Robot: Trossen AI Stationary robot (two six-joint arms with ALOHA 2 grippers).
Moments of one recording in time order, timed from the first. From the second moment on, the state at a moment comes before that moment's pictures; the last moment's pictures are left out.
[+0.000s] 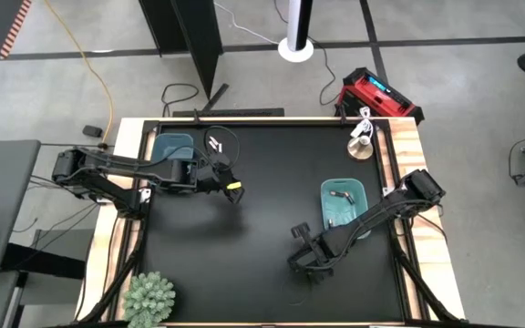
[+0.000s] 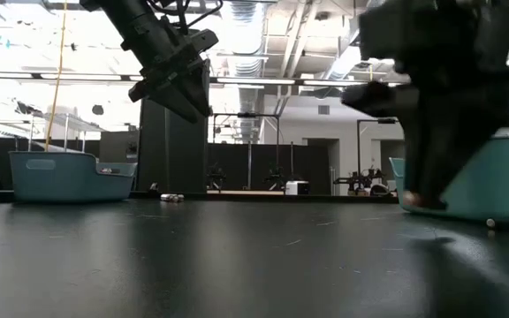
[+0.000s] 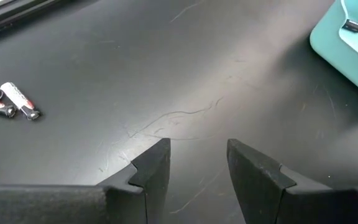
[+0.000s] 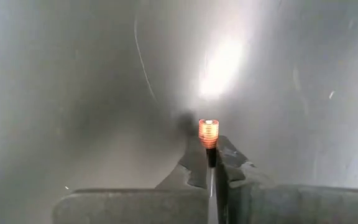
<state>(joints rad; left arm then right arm) 0.02 1.38 0.99 -0.47 -0.43 -0.69 0.49 1.87 1.23 -0.70 0.16 0.01</state>
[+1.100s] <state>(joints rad) 0.02 1.38 0.99 -0.46 -0.43 -0.67 0.47 1.21 1.02 -1.15 0.53 0.64</state>
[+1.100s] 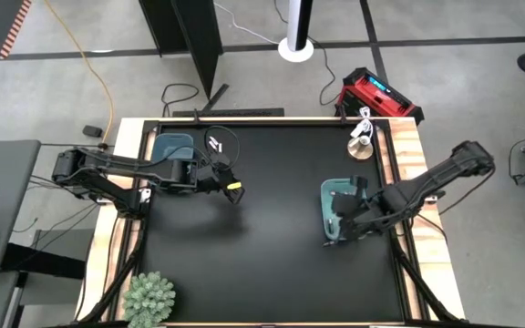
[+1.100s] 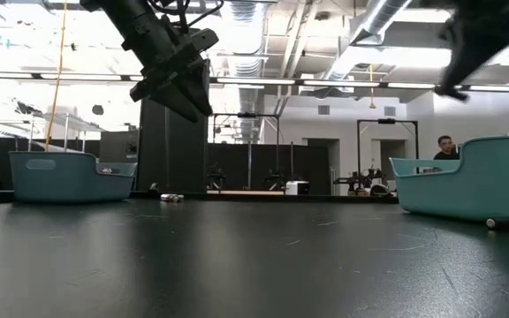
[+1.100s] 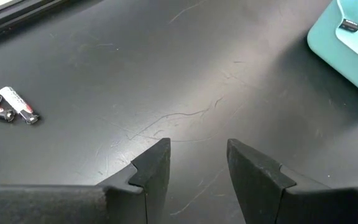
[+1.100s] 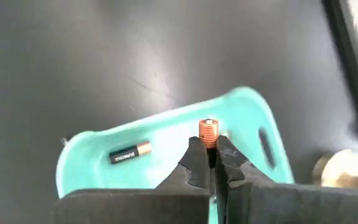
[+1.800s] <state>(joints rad) 0.02 1.38 0.99 -0.45 -0.42 -0.70 0.27 1.22 0.80 -1.00 0.36 0.85</state>
